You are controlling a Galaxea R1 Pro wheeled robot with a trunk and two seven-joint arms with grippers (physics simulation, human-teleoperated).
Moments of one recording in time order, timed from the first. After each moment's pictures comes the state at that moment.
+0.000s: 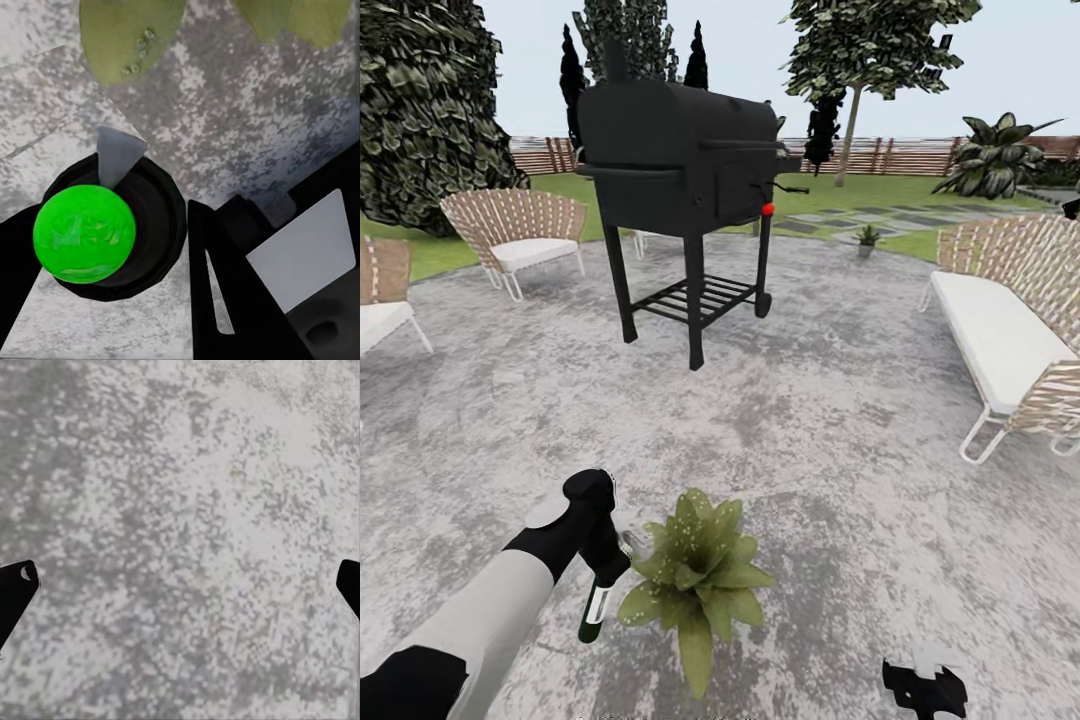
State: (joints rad) left arm -0.83 0.03 -0.23 -0.71 -1.21 0.98 -1.42; right arm -0.50 -0.13 -0.15 -0.04 0.11 -0.31 -0.18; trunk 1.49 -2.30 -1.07
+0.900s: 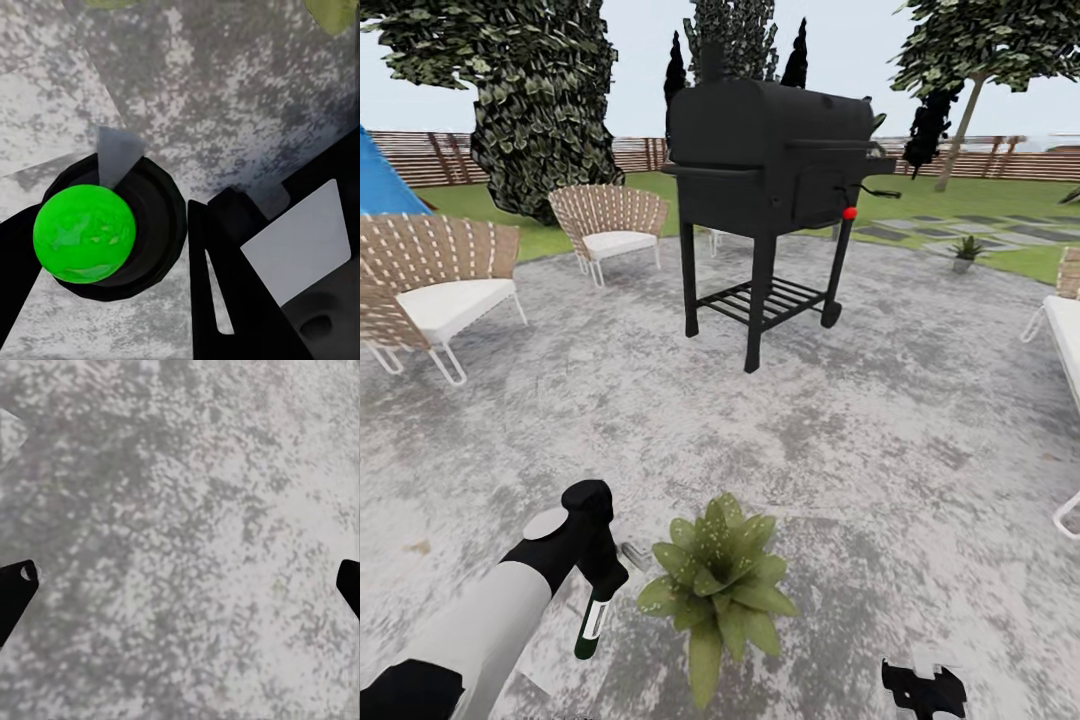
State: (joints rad) left arm -0.80 0.03 -0.23 -0.71 -1.21 0.99 -1.42; right arm -0.50 -0.12 -0.15 -0.04 0.11 -0.31 -0.18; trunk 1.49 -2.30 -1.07
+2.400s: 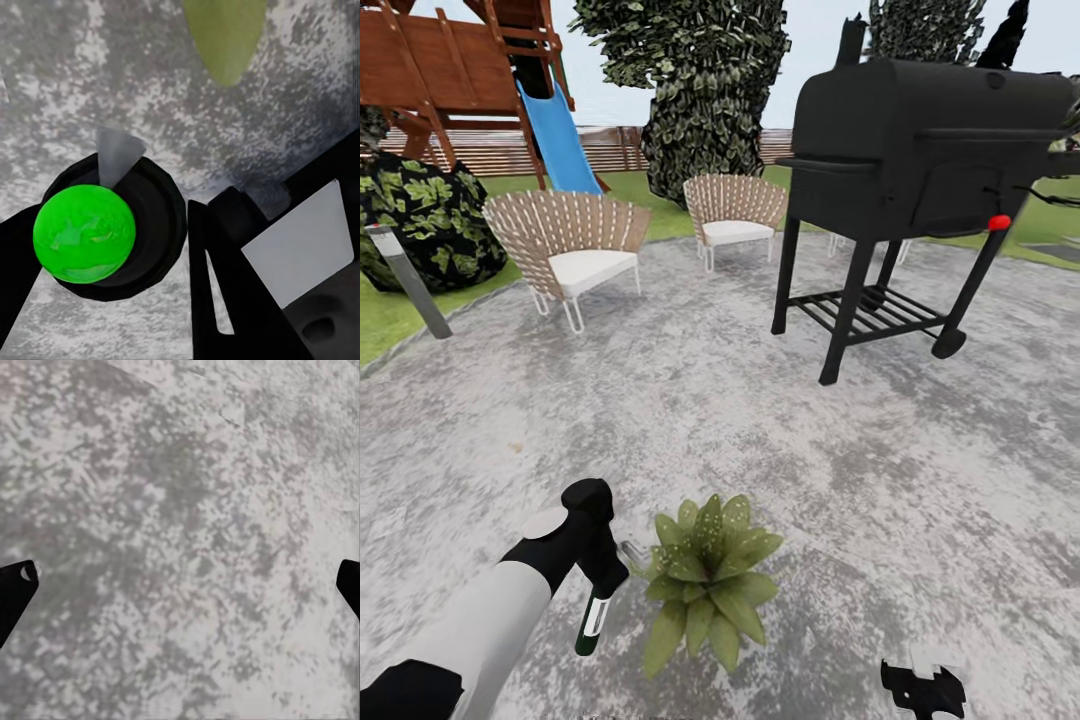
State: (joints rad) left arm -0.80 0.03 -0.23 -0.72 -1.21 0.99 -1.42; right arm -0.50 -0.12 -0.15 -0.04 0.11 -0.31 -0.18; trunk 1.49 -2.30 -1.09
